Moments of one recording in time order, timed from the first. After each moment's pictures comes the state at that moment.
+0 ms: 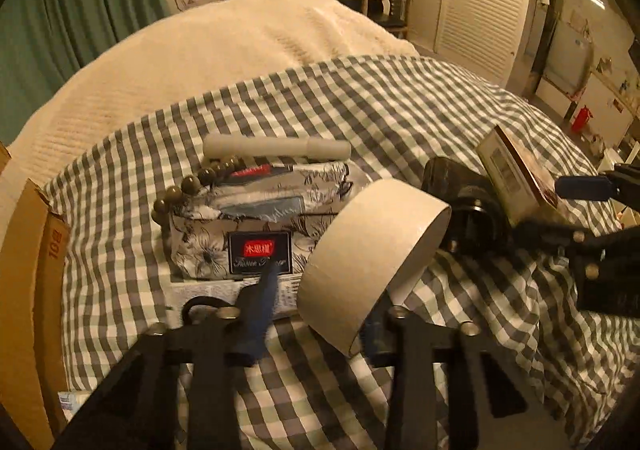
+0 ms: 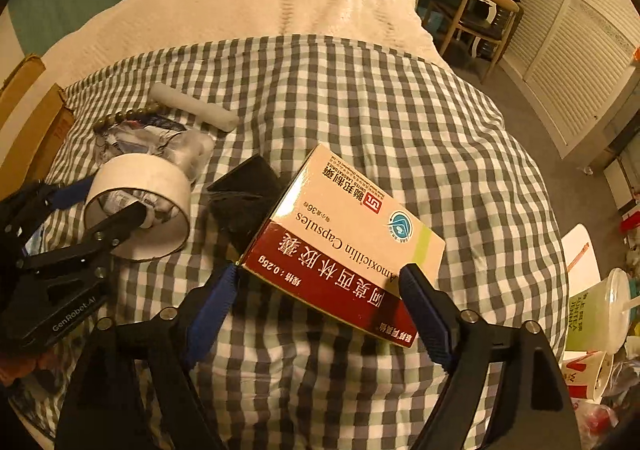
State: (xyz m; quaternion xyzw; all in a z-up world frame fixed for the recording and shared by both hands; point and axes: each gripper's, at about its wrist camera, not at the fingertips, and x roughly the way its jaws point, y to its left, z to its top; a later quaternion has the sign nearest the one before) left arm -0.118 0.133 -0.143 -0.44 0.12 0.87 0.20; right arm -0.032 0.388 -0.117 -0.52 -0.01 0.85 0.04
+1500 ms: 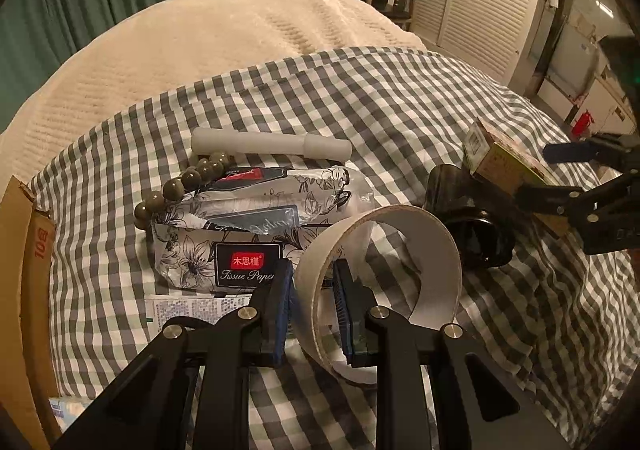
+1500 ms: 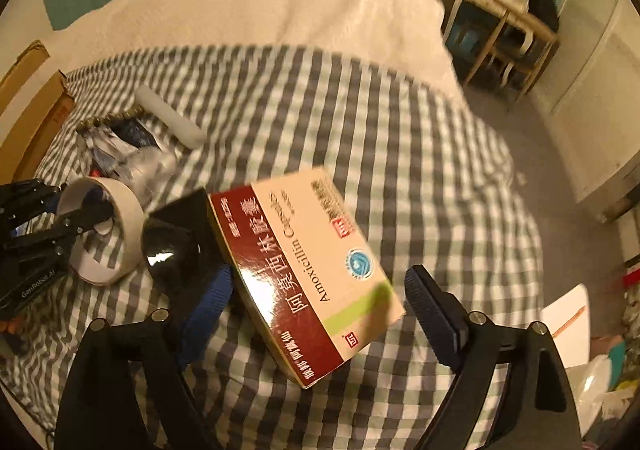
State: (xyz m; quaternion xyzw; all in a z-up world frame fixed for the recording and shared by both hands) left arm -0.134 0.142 -0.147 -0.46 0.11 0.86 0.20; right arm -0.077 0.436 -0.121 -0.53 -0.06 0.85 -0.03
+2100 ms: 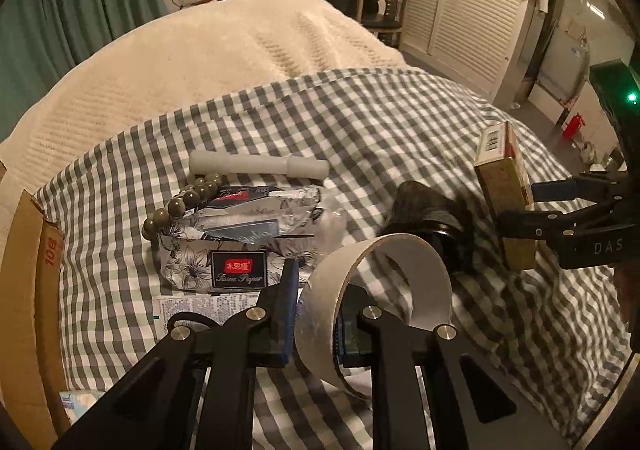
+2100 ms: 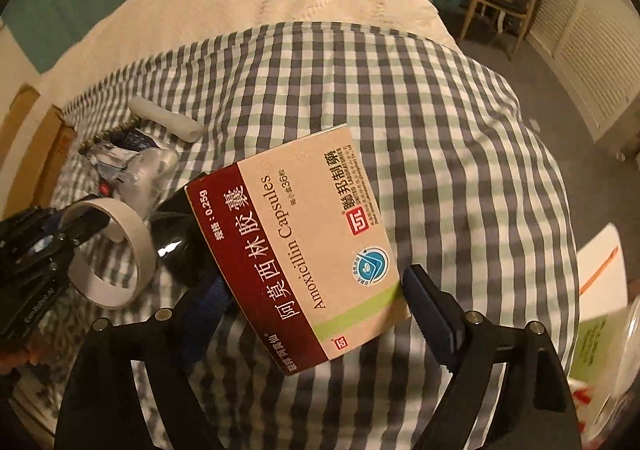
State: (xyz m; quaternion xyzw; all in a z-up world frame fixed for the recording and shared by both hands) left arm -0.117 0.145 -0.118 -0.45 0.11 0.86 0.22; right arm -0.053 0.440 -0.126 -0.55 0.04 0.83 -0.01
